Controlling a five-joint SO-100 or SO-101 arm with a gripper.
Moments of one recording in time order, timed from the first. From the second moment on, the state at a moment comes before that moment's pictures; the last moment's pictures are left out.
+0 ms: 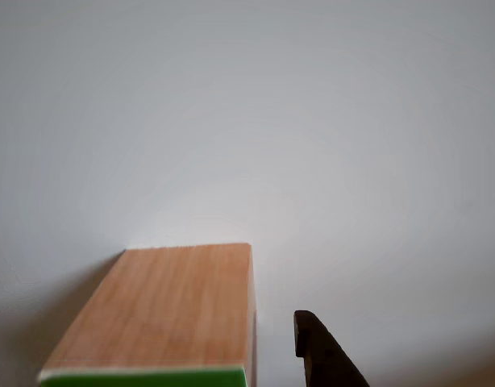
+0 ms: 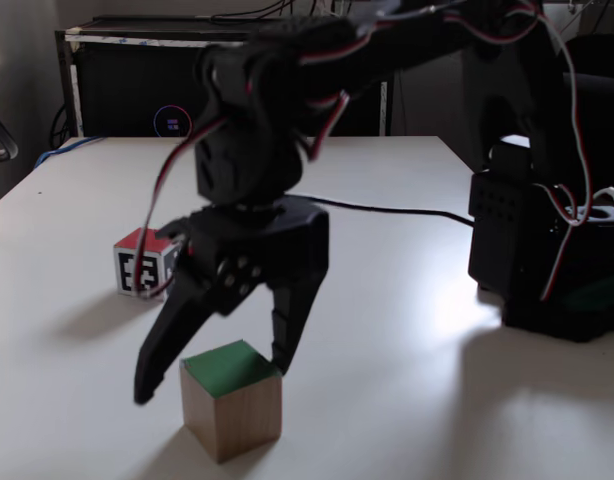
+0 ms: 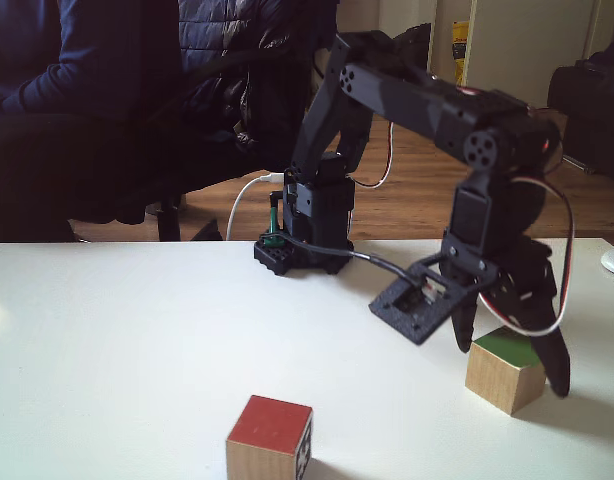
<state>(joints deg) -20.0 63.8 73.6 81.1 0.6</state>
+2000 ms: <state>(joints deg) 16.5 85.2 70.2 86.5 -4.6</state>
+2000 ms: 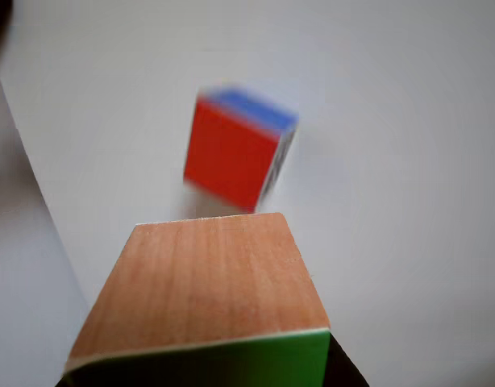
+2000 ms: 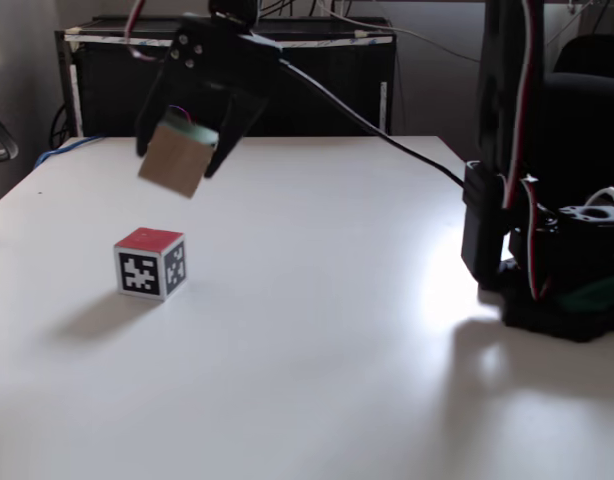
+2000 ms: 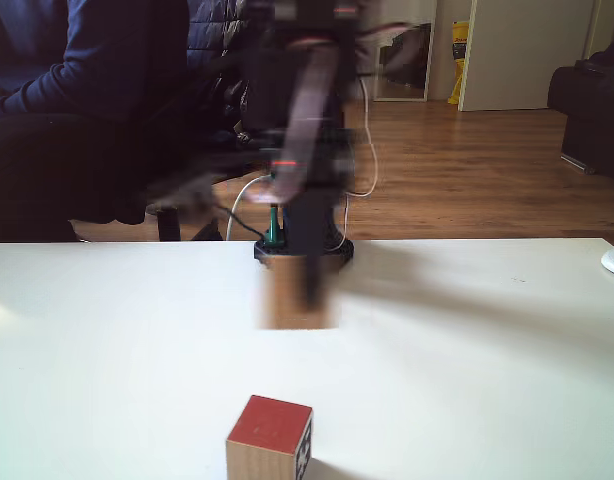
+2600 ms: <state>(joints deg) 17.7 80.2 68.6 86.0 -2.6</state>
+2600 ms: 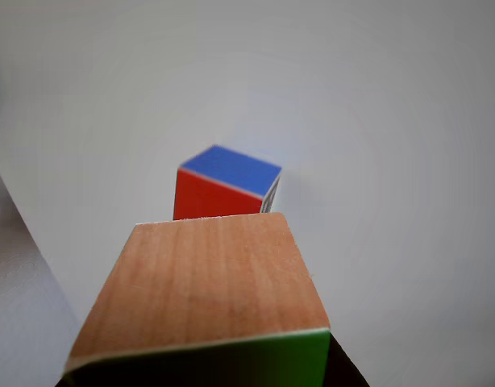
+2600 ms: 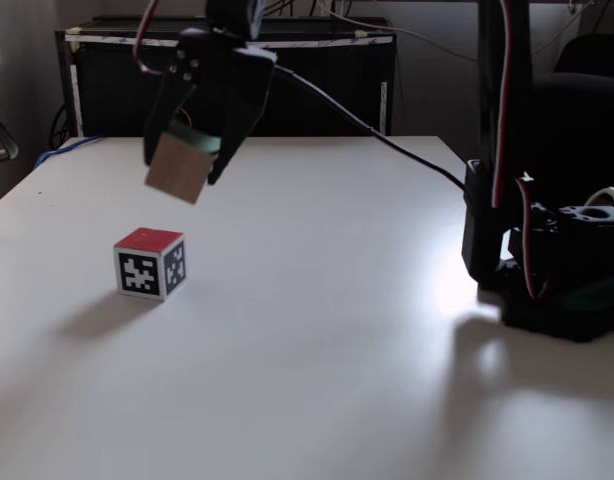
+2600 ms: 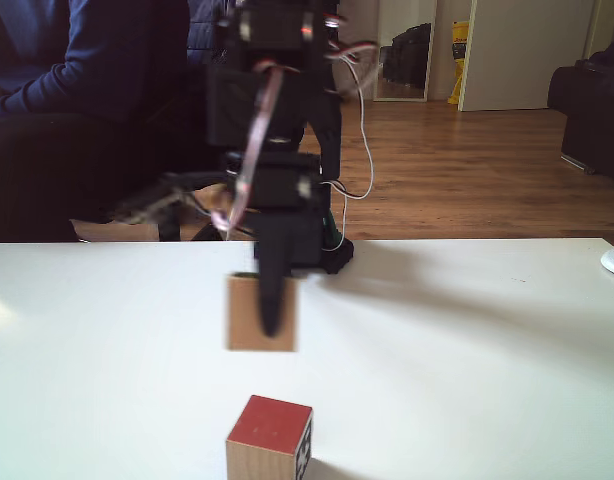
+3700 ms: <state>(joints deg) 18.3 65.3 57.3 86.0 -0.8</state>
